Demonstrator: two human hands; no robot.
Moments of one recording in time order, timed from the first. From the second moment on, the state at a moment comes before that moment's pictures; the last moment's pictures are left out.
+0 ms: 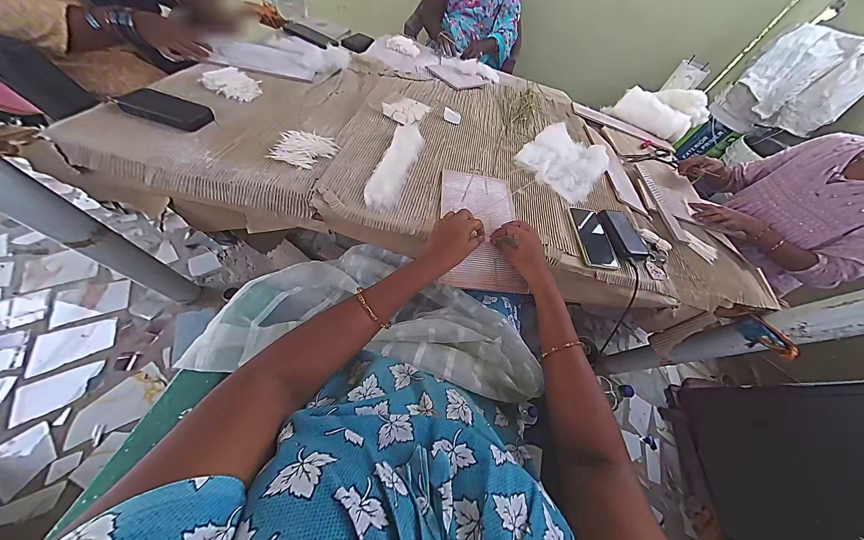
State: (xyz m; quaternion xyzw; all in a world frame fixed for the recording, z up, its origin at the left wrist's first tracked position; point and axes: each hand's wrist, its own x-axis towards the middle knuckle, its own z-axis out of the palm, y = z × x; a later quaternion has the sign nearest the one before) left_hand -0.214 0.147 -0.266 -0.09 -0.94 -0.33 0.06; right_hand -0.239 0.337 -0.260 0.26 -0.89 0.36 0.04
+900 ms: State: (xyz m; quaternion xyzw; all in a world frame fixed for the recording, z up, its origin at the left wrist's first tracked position) left_hand -0.215 0.152 -0.264 -0.09 -0.94 -0.33 0.04; right_hand -0.241 0.344 -0.253 0.23 -0.90 0.36 -0.02
